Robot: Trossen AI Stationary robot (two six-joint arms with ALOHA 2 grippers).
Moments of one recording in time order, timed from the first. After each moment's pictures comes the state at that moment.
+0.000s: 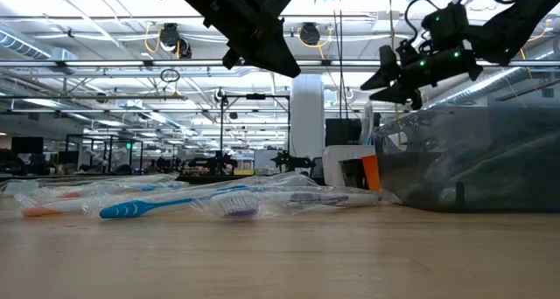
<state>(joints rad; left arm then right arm) -0.04 1.64 1.15 -0.10 -0.38 -0.25 -0.90 1.16 0.50 0.56 -0.21 0.33</state>
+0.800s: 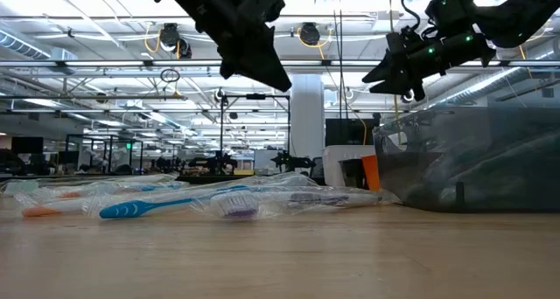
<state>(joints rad) -0.04 1.64 1.15 -0.23 -0.21 -0.24 -0.78 1.01 0.50 0.34 -0.21 0.25</state>
